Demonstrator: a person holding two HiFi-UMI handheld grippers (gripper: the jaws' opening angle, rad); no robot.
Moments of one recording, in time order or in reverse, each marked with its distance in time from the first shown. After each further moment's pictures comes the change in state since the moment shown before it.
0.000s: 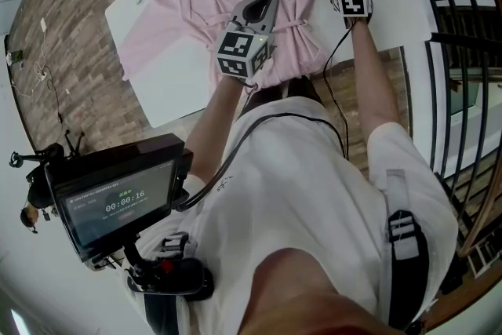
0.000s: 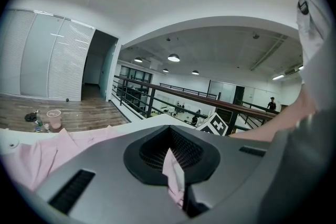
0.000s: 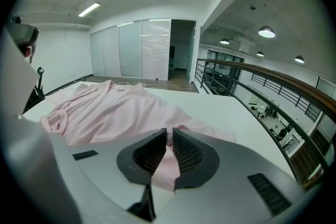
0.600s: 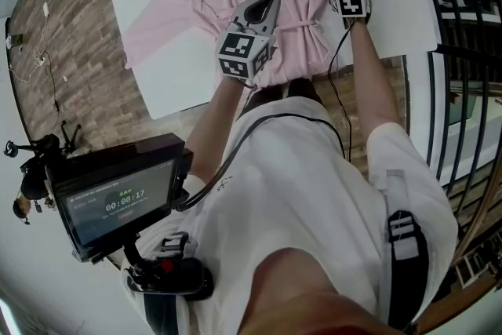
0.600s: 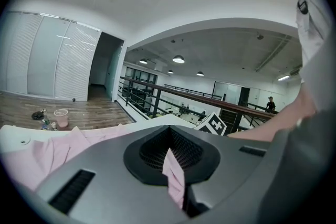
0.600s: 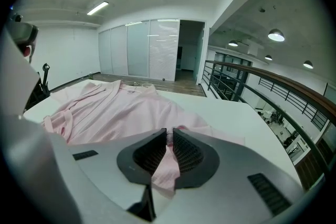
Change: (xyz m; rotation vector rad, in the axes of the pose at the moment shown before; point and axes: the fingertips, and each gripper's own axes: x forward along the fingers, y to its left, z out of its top) left arm -0.007 0.011 -0.007 -0.014 0.011 0.054; right arm 0.018 0.025 0.008 -0.046 0.005 0.066
